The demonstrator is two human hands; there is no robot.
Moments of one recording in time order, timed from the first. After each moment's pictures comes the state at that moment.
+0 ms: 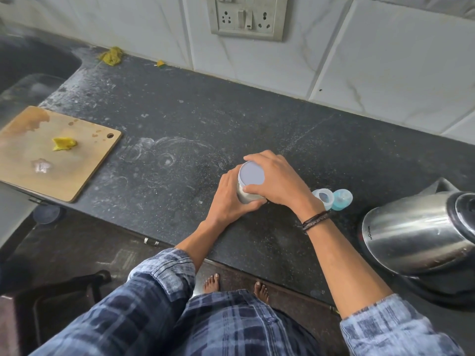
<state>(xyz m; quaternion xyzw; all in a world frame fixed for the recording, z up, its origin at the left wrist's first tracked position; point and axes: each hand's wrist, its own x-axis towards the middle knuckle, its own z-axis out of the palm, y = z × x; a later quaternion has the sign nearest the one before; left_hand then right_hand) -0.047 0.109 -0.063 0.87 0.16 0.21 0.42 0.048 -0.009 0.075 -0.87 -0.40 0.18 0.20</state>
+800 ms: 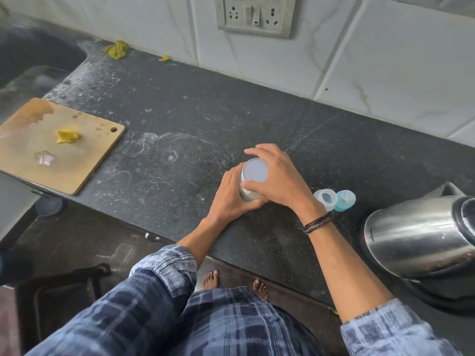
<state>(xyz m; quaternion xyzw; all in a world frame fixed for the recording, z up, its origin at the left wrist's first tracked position) -0.046 0.108 -0.061 0.87 0.16 0.23 0.40 0.042 -0.009 0.073 -0.86 -0.40 0.15 0.27</state>
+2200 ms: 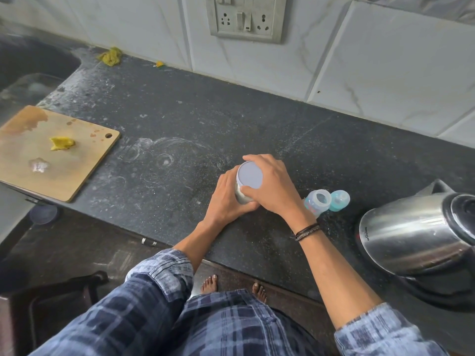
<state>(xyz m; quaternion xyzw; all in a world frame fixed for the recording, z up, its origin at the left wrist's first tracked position) -0.047 0.109 -0.061 0.87 0.16 0.21 0.42 0.030 -0.013 0.060 -0.88 -0.36 0.13 0.30</state>
